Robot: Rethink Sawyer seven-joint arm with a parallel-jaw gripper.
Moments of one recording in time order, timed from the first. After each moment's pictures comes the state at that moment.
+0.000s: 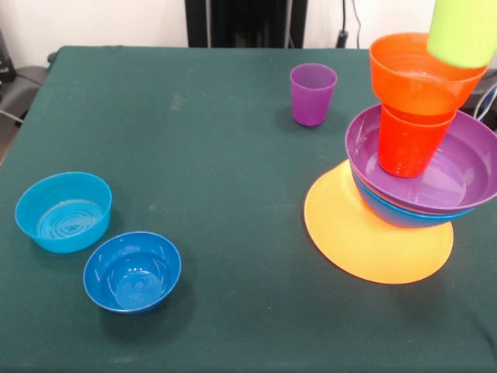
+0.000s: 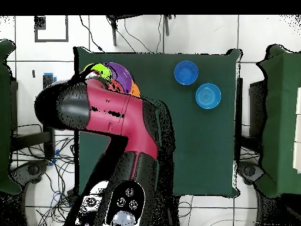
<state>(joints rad) 0.21 -0.77 -0.36 1.43 0.33 0.66 2.33</state>
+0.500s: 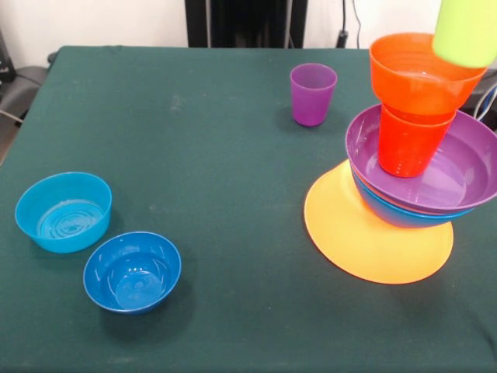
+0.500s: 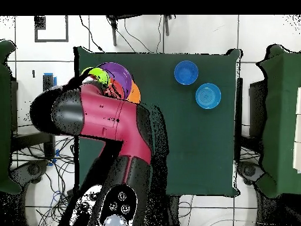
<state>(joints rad) 0.24 -0.77 -0.38 1.45 0.33 0.64 2.33</state>
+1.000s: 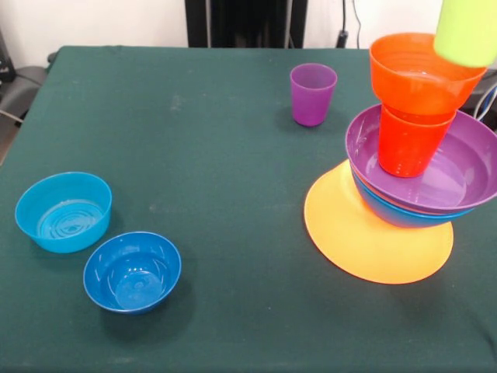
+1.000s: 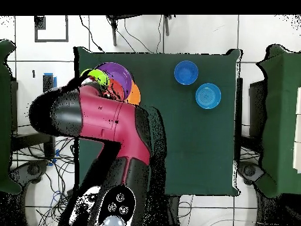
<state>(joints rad) 0.24 -0.77 -0.38 1.46 0.33 0.64 2.33</state>
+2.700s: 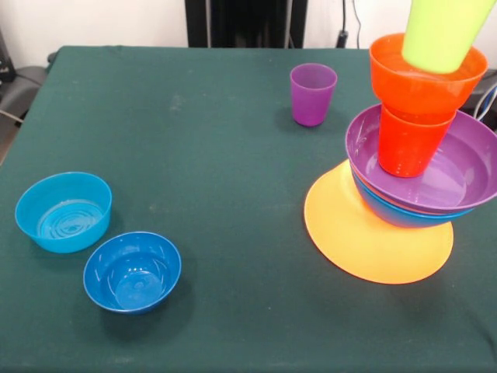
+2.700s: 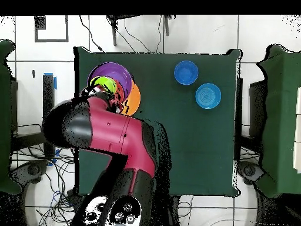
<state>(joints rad) 0.24 -0.80 -0.38 1.58 0.33 0.51 2.33</state>
